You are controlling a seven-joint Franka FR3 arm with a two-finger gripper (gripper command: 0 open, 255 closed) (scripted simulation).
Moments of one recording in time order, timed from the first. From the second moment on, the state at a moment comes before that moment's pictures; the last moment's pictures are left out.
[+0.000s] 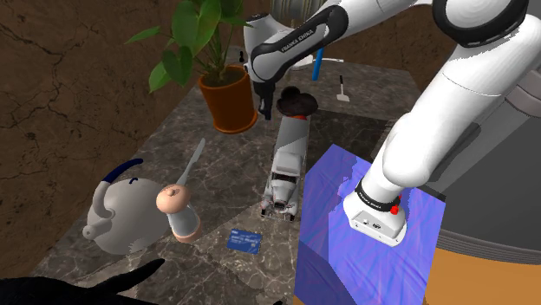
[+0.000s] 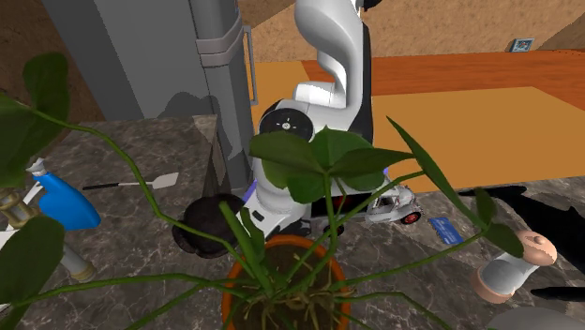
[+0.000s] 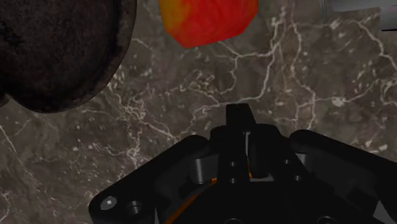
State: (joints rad) arm 0.12 -0.06 -0.05 -2.34 -0.12 2.15 -0.31
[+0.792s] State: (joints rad) arm 0.07 -0.23 -0.12 -2.48 -0.13 2.08 -0.51
